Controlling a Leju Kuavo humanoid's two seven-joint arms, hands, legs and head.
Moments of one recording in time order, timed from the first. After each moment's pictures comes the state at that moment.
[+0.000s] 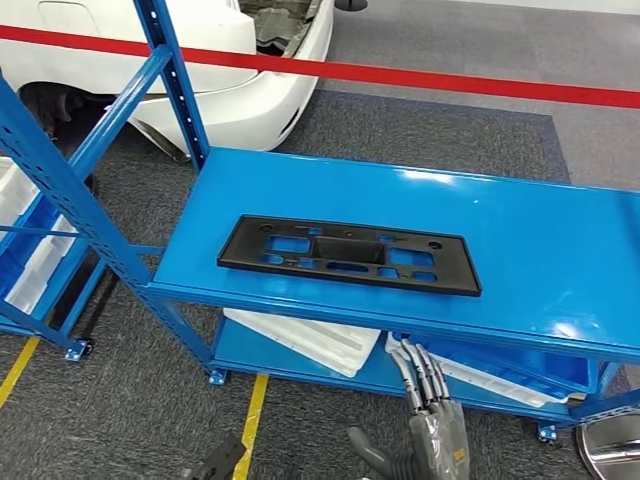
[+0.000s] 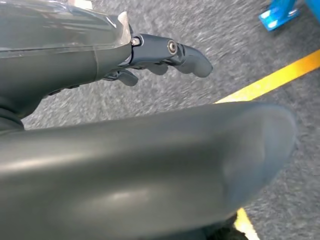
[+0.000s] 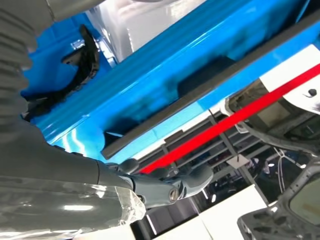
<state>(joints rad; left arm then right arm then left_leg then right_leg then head) -0.08 -0.23 0.98 -0.21 -1.37 0.12 -0.42 0.13 -0.22 0.79 -1.59 0.99 -0.67 -0.14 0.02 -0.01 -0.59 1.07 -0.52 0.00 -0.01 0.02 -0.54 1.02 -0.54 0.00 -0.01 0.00</state>
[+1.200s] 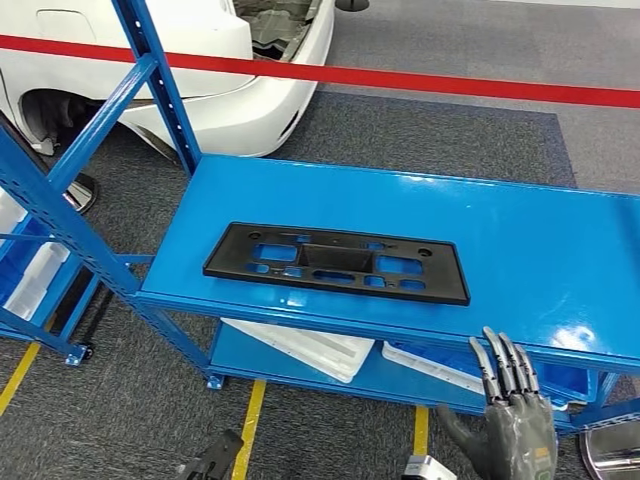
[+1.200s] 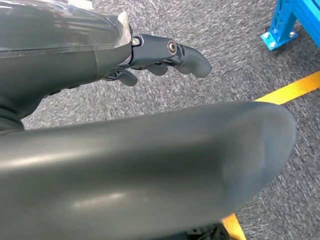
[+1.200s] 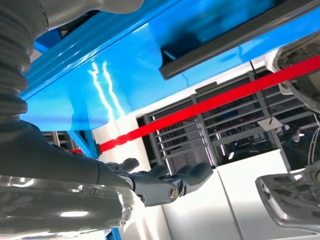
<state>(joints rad) -0.10 -0.23 0.96 -0.21 -1.38 0.18 -0.37 0.22 -0.33 0.49 -1.74 1.16 -0.58 -0.10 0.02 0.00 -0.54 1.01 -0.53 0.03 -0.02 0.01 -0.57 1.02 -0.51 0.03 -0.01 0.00</state>
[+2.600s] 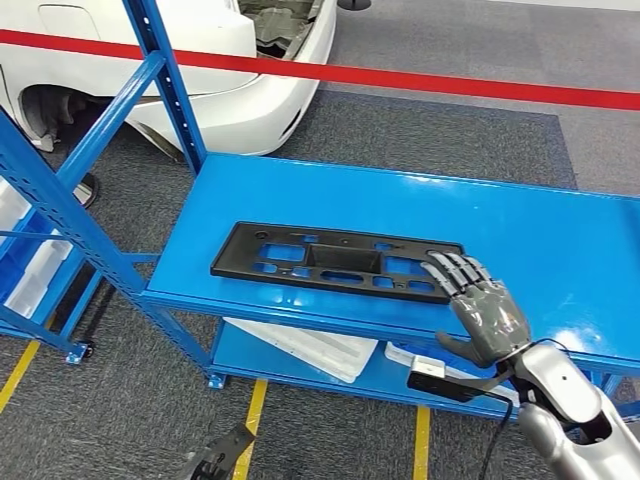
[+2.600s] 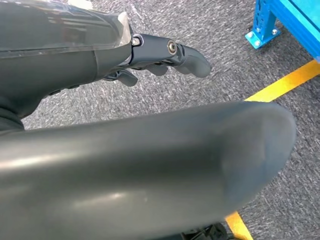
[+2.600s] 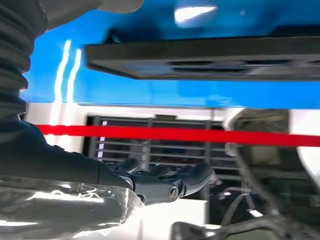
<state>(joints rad) -0.13 -0.23 0.89 -0.21 -1.43 0.15 -0.33 -0.34 -0.39 0.59 -1.44 1.01 -0.06 -0.34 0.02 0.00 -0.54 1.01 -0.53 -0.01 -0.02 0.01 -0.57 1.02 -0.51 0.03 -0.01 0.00</state>
